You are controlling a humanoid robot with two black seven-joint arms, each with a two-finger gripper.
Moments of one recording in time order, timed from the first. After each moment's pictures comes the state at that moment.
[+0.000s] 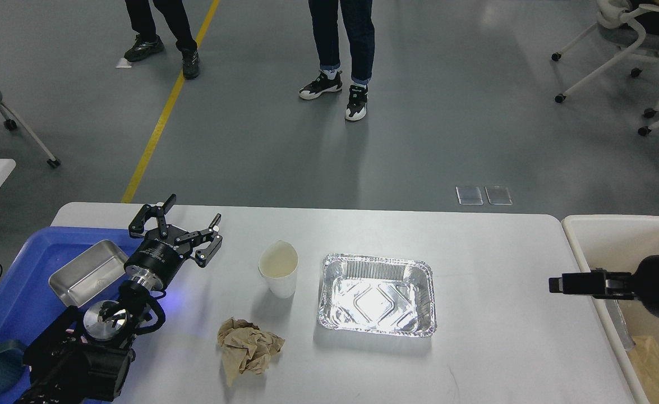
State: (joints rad) left arm -0.48 0.00 -1.39 -0.48 -0.16 -0.61 0.26; right arm 0.17 -1.09 1.14 1.77 -1.30 0.79 -0.17
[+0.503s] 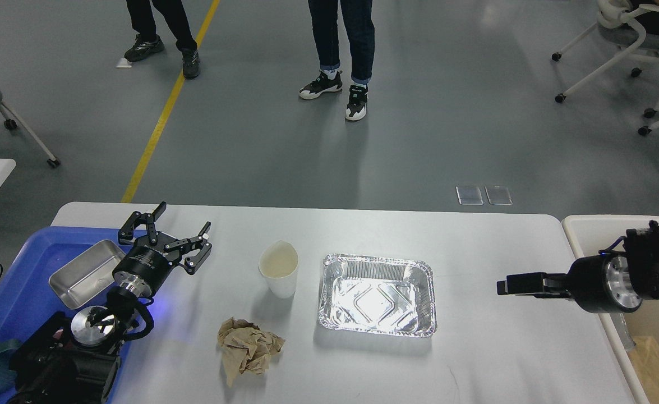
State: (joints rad) left arm -0.46 0.05 -1.39 -0.48 -0.15 -0.60 0.26; right arm 0.39 -0.83 0.94 1.58 -1.36 0.83 -0.21
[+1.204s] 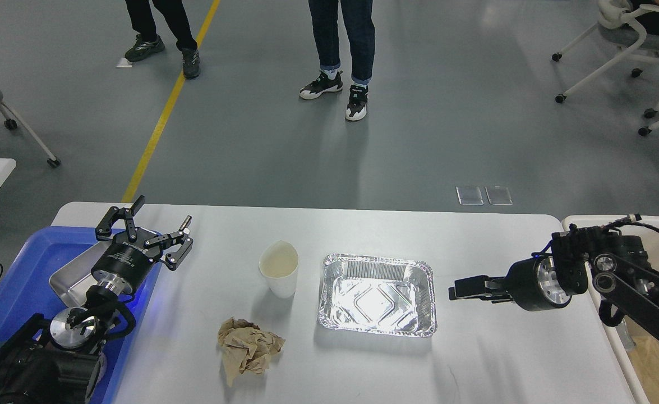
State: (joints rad) left arm -0.45 0.08 -1.41 -0.48 -0.16 -0.66 0.25; right arm 0.51 -0.61 0.81 1.39 -1.42 0.83 -0.21
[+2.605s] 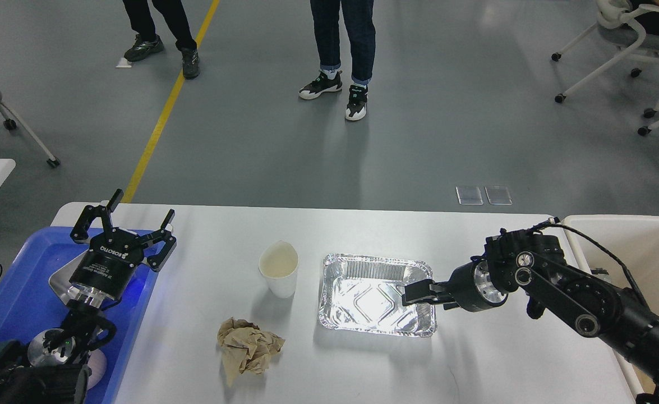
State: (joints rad) left arm -0.39 0.09 -1.55 -0.48 -0.20 -0.93 0.39; right arm 0.63 -0.31 0.71 1.09 -1.47 0.82 -0.21
